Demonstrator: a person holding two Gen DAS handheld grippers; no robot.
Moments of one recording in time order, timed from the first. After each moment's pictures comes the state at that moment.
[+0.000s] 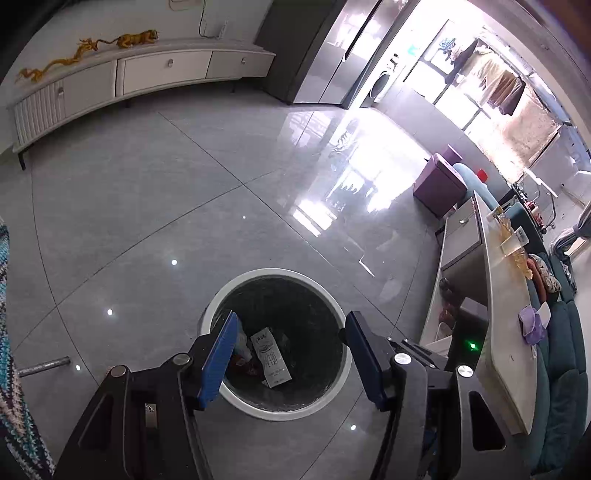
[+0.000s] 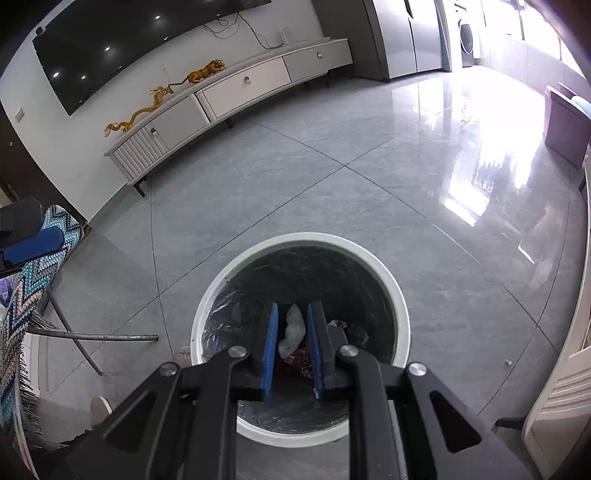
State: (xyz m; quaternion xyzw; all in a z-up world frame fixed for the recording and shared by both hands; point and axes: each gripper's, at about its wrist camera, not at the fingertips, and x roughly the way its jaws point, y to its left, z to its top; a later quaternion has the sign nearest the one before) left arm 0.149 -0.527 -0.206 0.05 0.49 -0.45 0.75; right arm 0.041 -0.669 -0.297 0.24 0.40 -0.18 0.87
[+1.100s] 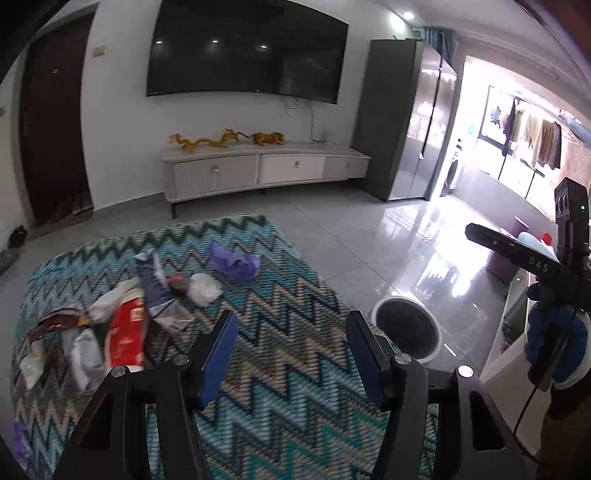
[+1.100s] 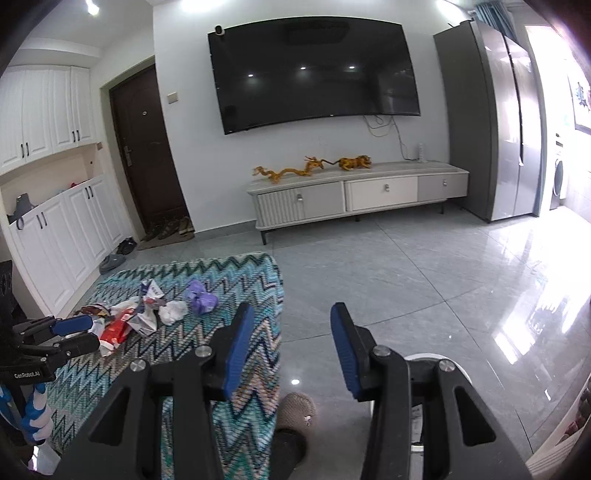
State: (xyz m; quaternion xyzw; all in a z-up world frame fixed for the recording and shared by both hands) left arm 0.064 -0.129 -0.065 0.03 0.33 -0.27 0.91; right arm 0.030 -0.409 -0.041 0.08 0.26 0.00 0.96
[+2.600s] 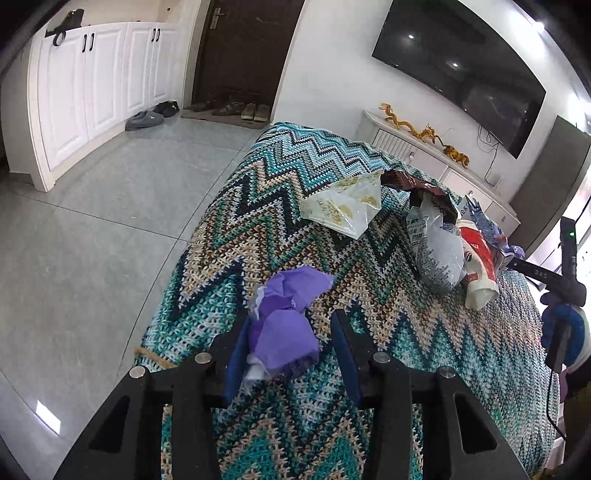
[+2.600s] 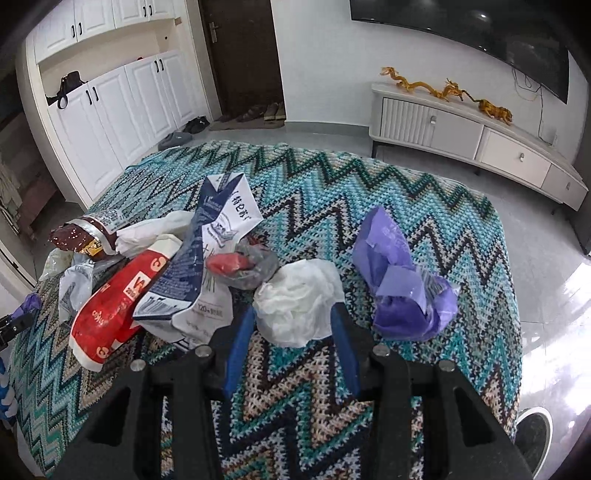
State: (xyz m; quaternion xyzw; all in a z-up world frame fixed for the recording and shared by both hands) left arm 0.087 0.182 -0.205 -0.14 0.41 0.00 0.90; right arm 0.267 -0.196 -0.190 -0.02 0.43 0.16 0.89
